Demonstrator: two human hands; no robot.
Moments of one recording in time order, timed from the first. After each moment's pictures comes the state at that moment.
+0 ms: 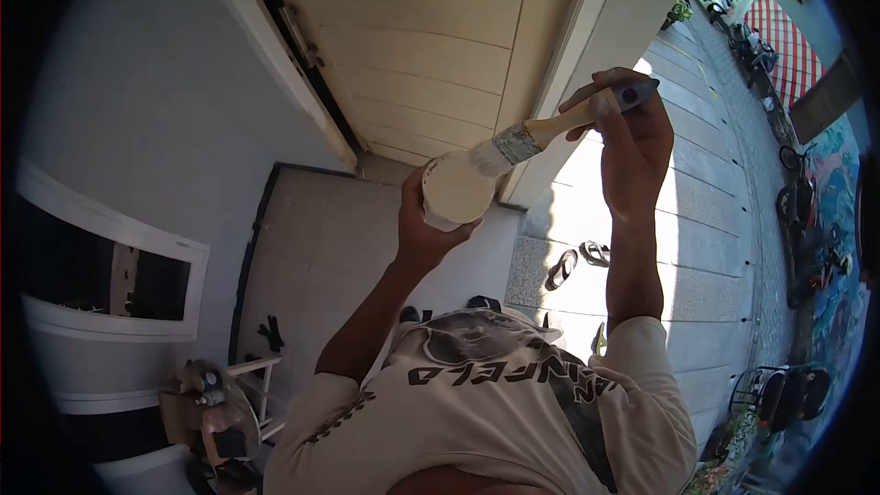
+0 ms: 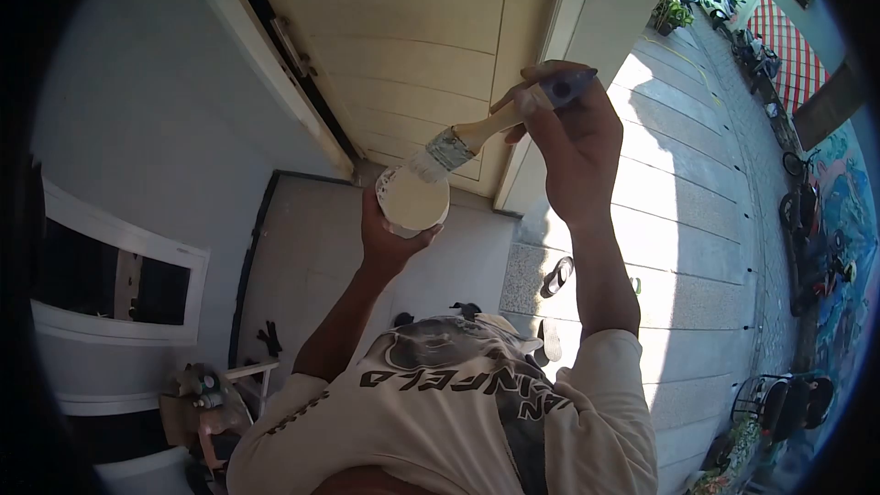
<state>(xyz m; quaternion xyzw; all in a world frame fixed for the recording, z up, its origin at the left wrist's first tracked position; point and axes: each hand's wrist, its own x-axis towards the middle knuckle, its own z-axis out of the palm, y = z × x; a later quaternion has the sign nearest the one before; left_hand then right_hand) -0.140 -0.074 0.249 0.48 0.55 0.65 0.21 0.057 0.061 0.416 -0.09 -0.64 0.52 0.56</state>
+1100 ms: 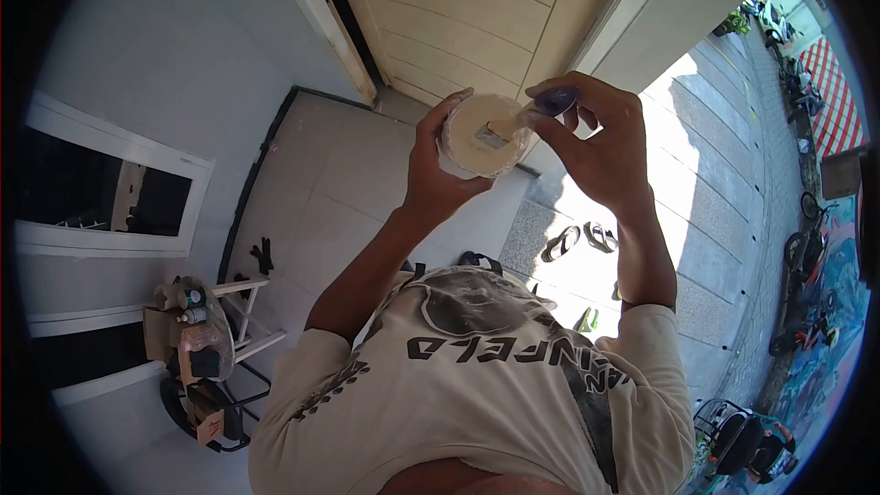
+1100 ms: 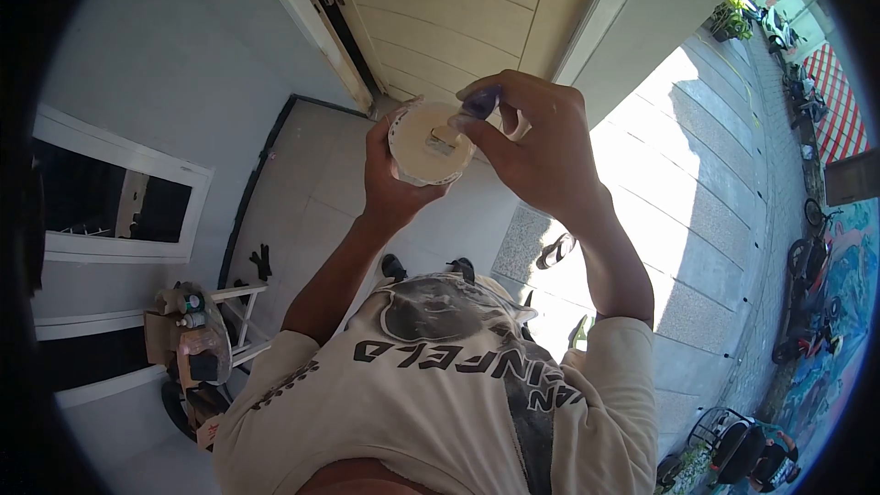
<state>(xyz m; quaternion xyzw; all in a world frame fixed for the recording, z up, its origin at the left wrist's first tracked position) -0.112 -0.049 0.262 0.56 0.52 0.64 0.09 0.052 0.072 0.397 -0.17 -0.86 0.35 0.34</state>
